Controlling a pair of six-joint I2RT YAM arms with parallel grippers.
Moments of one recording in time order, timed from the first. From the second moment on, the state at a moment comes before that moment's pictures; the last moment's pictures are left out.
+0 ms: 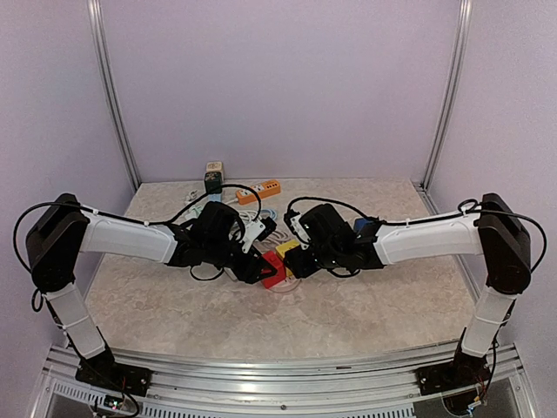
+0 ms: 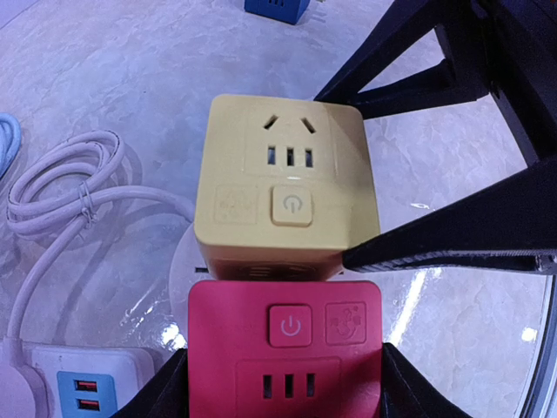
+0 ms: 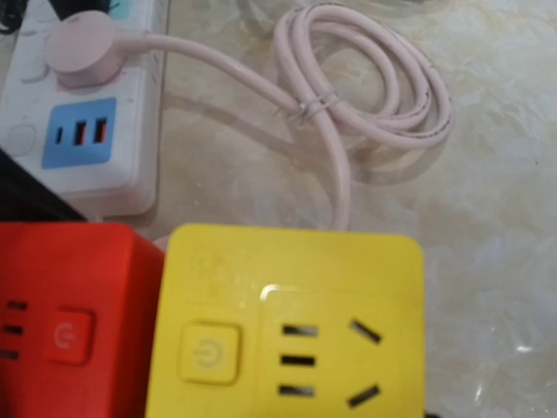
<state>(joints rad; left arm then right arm) -0.78 1.76 0.99 0.04 0.28 0.05 0.95 1.79 1.15 -0.11 0.19 0.25</state>
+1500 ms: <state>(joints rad) -0.78 1.76 1.00 0.03 0.30 0.04 0.94 1.74 1.10 -0.10 0.16 0.26</state>
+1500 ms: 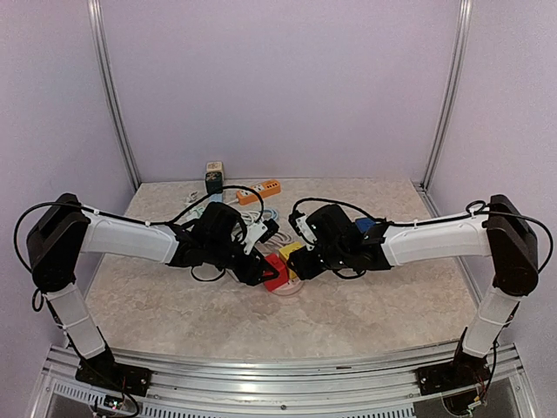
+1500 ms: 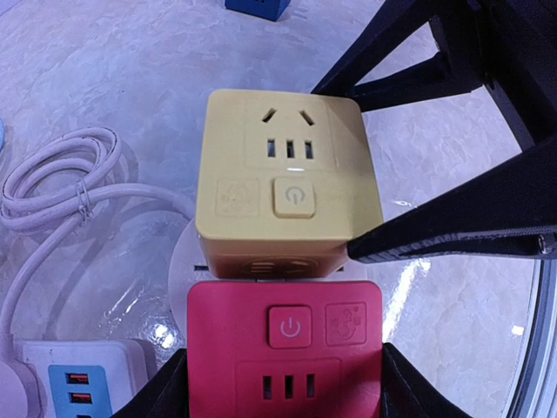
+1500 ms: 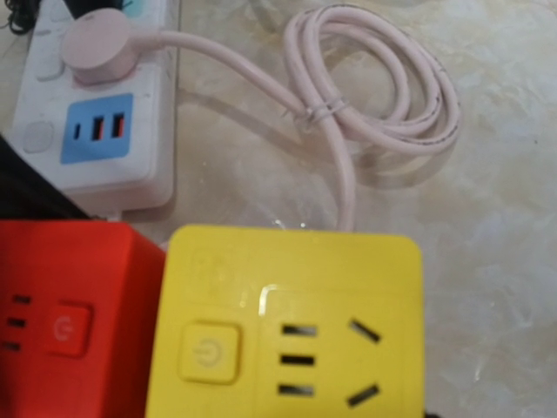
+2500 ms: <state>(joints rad) -0.78 1.77 1.01 0.01 0.34 0.04 1.05 1.74 1.13 -0.16 0.40 0.16</state>
